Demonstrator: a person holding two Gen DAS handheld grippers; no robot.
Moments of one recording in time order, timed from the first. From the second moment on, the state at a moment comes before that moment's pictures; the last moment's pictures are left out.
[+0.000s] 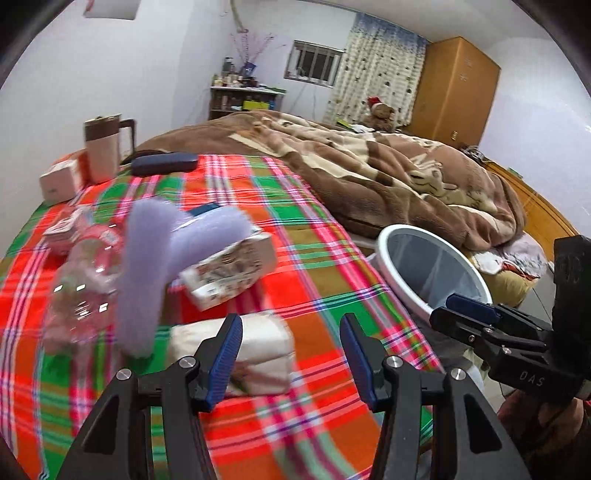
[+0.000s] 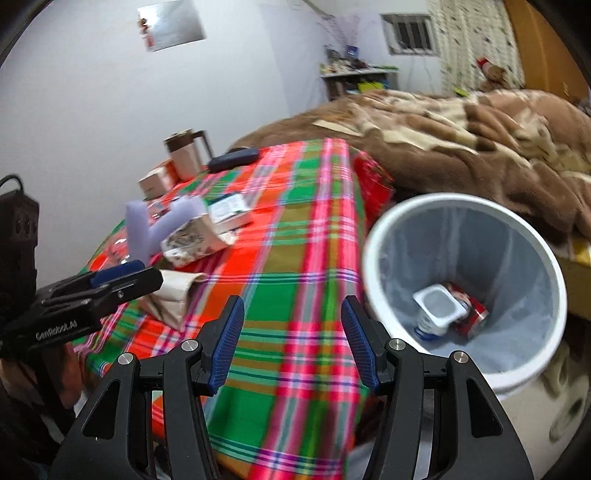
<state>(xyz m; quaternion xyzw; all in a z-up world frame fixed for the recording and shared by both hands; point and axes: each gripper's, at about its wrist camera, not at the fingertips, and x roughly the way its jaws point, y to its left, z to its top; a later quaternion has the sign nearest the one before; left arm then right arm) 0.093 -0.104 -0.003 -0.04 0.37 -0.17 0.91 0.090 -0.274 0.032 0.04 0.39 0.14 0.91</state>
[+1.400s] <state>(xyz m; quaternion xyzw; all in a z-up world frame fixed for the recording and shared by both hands) 0.100 0.031 -0.002 -0.09 0.35 -0.03 0.93 0.135 -0.167 -0.010 0.03 0.48 0.28 0.83</state>
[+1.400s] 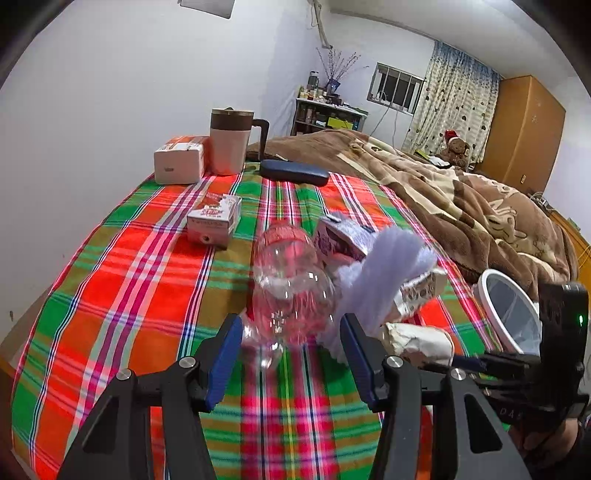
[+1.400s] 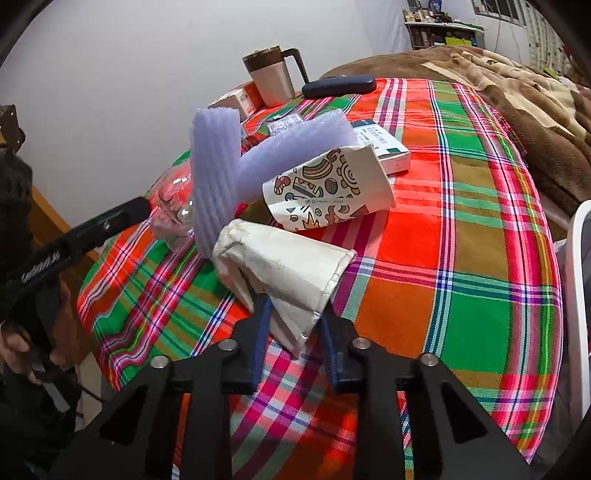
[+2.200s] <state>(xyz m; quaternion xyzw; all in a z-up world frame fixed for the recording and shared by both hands) 0.187 0.026 -0.033 -0.12 0.43 -0.01 0.90 0.138 -0.210 0.000 0.06 0.47 0.23 0.85</state>
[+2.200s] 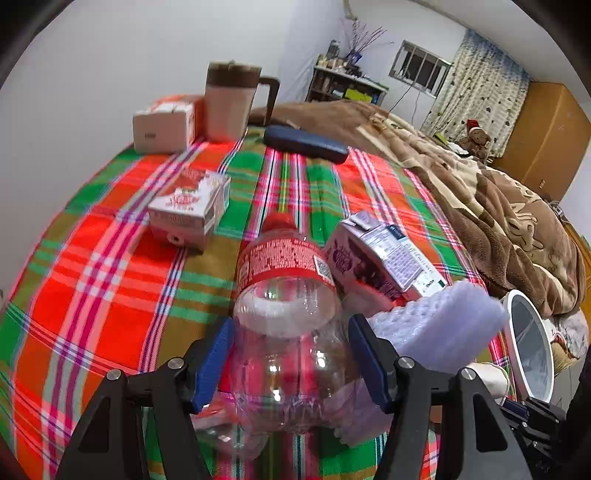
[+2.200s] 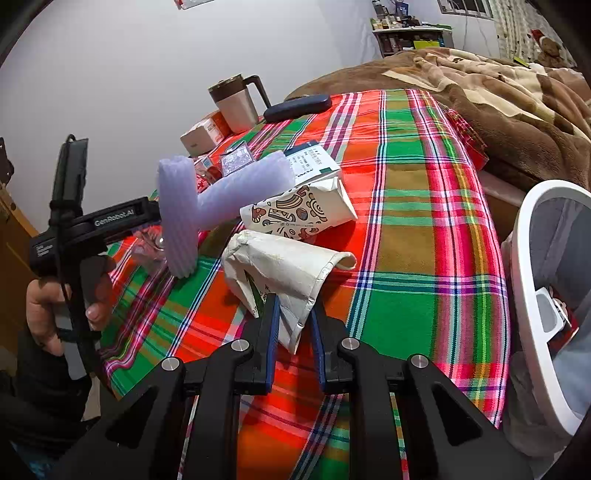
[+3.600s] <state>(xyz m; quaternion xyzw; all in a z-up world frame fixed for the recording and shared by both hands) 0.093 -0.030 0.025 -0.10 0.34 -0.12 0.93 0.108 -0.248 0.044 0.08 0.39 0.19 0.90</state>
